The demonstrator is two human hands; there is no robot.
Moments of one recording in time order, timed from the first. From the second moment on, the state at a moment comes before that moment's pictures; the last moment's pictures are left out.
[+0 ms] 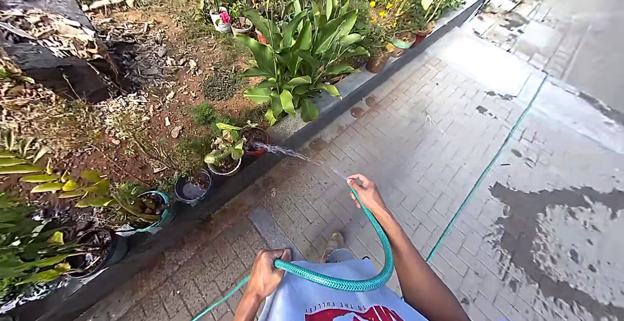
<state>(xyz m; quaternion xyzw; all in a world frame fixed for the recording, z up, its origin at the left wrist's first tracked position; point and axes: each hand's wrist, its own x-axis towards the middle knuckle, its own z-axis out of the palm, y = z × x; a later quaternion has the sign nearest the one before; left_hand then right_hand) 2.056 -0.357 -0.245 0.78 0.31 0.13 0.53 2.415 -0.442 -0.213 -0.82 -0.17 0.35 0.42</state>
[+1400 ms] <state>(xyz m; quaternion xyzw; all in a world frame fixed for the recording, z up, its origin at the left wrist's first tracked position) 2.354 -0.457 -0.187 0.71 0.48 0.30 0.42 2.701 -0.227 -0.101 -0.73 -0.53 0.39 0.18</state>
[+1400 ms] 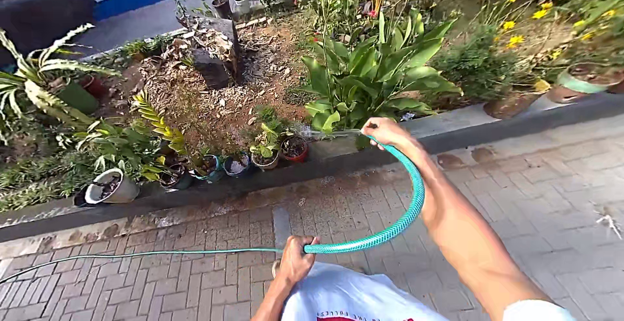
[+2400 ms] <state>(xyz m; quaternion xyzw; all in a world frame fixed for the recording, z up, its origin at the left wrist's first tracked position) 2.034 -0.362 -0.074 0.52 0.42 0.71 0.22 2.057 0.009 0.130 -0.55 -0.81 0.21 -0.06</state>
